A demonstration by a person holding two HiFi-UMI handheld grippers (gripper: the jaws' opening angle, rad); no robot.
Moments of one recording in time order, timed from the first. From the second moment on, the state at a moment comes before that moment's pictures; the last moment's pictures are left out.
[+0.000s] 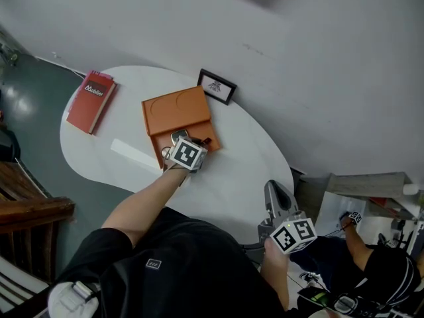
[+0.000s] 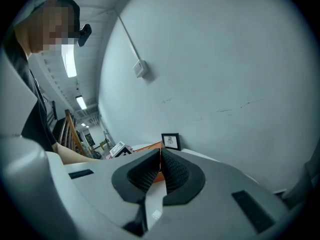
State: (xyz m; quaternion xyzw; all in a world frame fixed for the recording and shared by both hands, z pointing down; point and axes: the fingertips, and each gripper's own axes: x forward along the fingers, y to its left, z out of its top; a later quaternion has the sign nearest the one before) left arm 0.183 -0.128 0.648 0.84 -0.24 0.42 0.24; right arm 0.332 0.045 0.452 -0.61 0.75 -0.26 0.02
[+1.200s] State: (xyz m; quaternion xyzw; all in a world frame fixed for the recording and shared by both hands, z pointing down) left arm 0.132 -0.131 0.509 0.90 -0.34 0.23 0.16; right arm 0.361 0.026 0.377 -0.59 0.80 -0.11 -0.03
